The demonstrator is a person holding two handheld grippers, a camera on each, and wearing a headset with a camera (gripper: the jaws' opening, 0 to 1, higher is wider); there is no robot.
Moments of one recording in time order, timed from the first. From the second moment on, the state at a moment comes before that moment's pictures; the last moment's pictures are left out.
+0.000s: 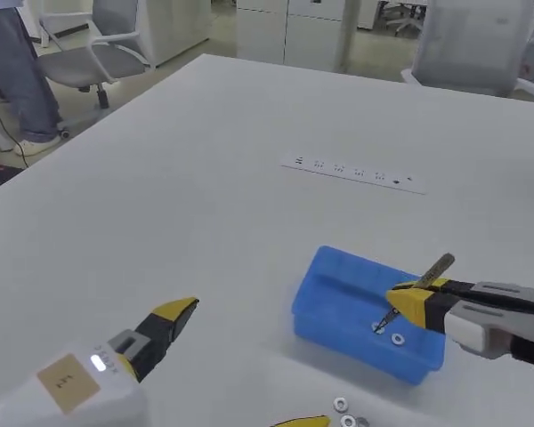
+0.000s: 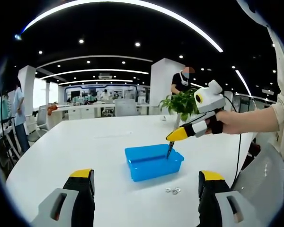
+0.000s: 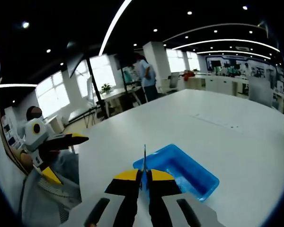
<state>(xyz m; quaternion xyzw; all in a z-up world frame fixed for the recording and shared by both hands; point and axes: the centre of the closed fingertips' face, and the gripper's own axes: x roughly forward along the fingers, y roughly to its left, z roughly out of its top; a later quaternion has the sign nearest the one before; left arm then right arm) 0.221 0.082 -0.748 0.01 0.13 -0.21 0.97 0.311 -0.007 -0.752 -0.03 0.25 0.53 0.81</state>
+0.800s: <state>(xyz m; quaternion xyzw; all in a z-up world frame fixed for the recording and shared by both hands) 0.221 0.080 -0.749 0.01 0.14 -0.22 0.97 0.268 -0.007 -0.807 -0.03 0.32 0.56 0.76</state>
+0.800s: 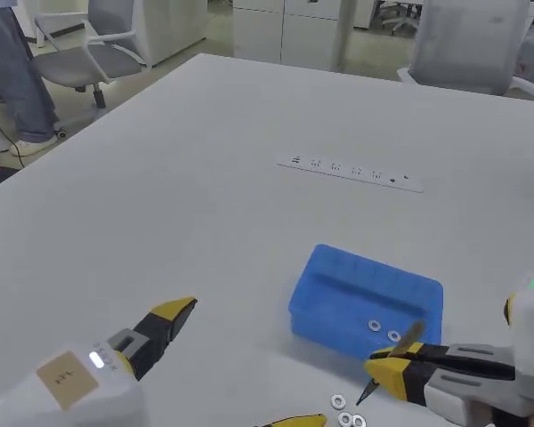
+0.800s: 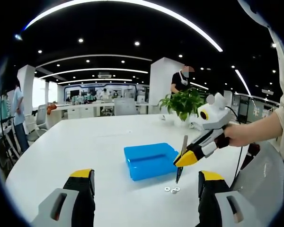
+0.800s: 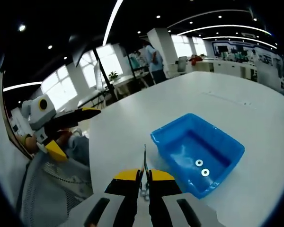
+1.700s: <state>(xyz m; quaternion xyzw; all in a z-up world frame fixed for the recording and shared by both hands) 0.221 0.079 -0.750 0.01 0.14 -0.22 0.97 0.247 -0.002 -0.829 -0.13 0.30 0.62 0.71</state>
